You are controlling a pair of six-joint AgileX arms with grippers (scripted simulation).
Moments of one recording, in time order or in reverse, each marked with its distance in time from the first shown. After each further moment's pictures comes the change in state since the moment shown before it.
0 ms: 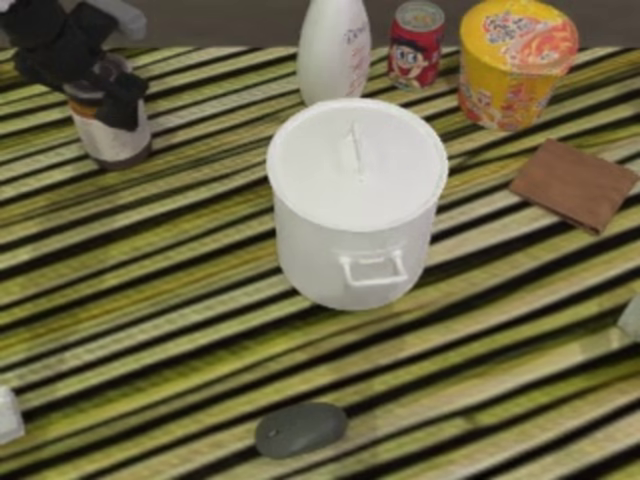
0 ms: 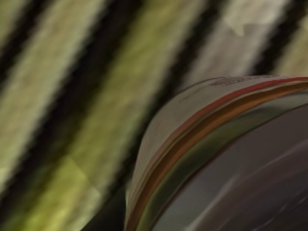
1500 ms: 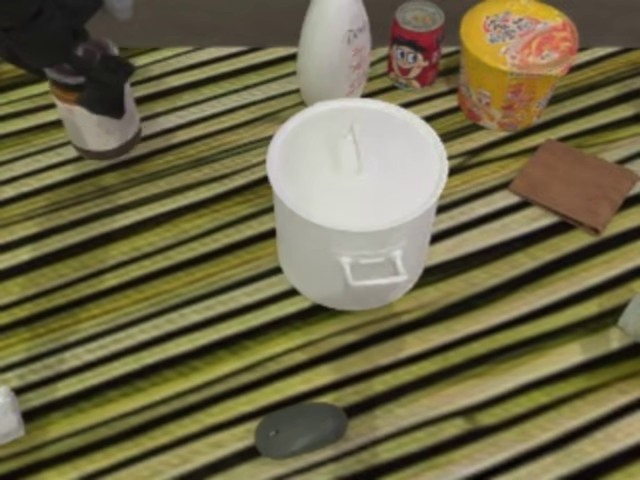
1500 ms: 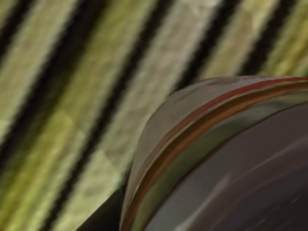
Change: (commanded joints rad) left arm 0.011 -0.220 -0.236 0.025 -0.003 0.001; right arm 0.000 0.000 0.000 0.000 0.000 0.000
